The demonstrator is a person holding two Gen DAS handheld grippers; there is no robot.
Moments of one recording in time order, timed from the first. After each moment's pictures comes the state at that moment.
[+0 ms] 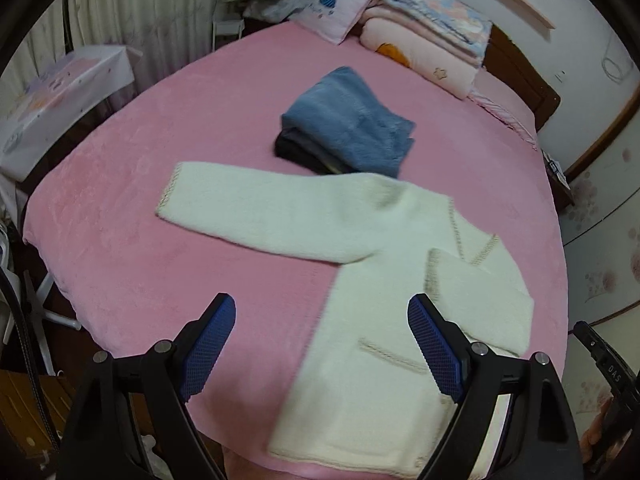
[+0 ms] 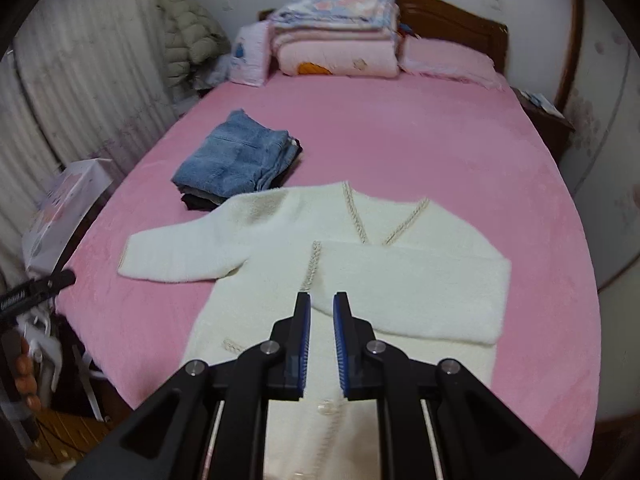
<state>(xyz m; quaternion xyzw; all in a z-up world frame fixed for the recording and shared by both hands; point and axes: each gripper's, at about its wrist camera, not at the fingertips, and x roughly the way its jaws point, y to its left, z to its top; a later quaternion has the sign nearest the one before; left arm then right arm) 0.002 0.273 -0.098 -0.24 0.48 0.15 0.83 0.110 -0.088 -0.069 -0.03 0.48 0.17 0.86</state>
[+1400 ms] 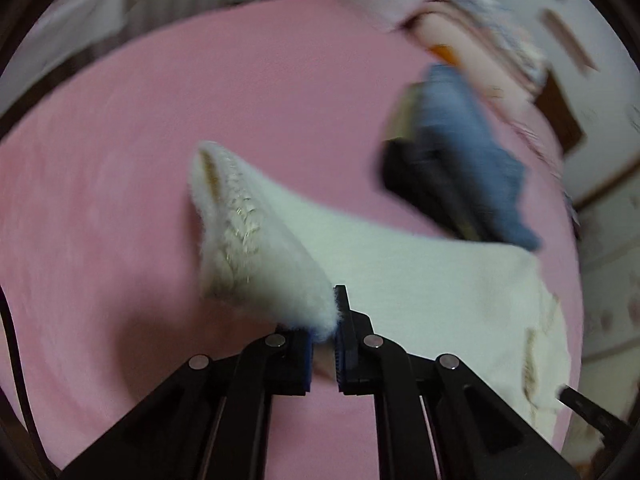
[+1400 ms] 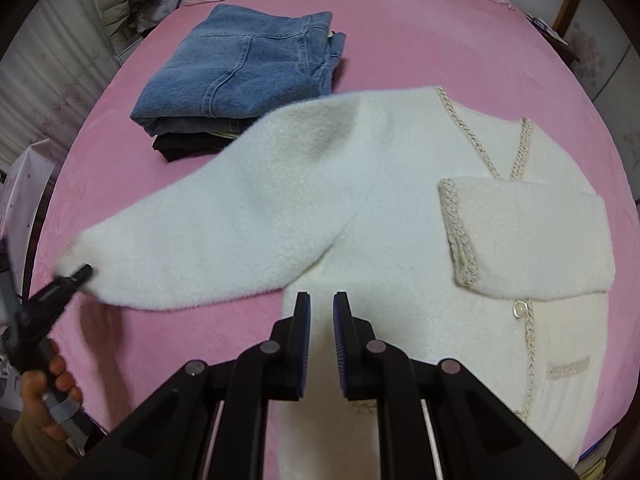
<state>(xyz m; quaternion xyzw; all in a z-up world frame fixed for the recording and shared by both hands) 0.113 0.484 -0.278 -0.28 0.46 0.10 0.84 0.181 0.140 -0.226 -0.02 0.60 0.08 0.79</state>
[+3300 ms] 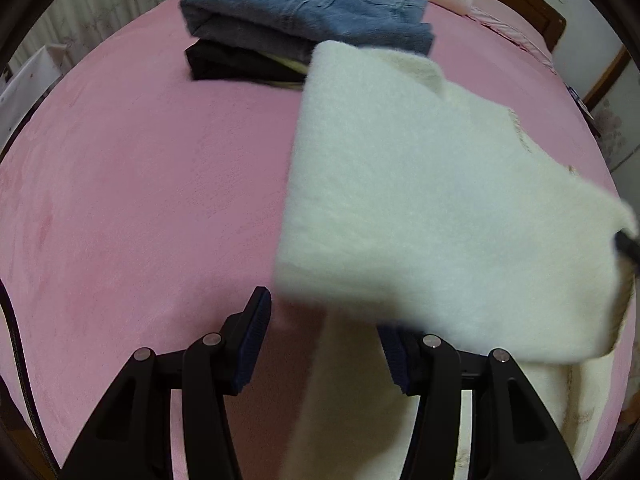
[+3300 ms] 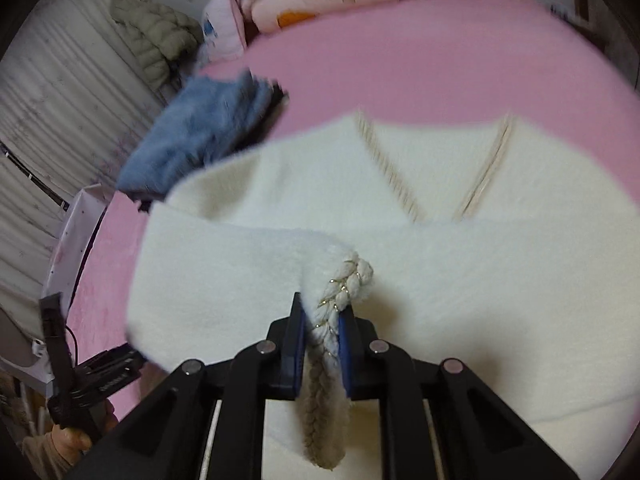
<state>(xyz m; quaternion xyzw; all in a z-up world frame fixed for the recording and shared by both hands) 0.184 0.201 -0.356 -0.16 0.54 0.11 0.82 0.257 -0.077 -0.267 0.07 0.51 0.22 0.83</state>
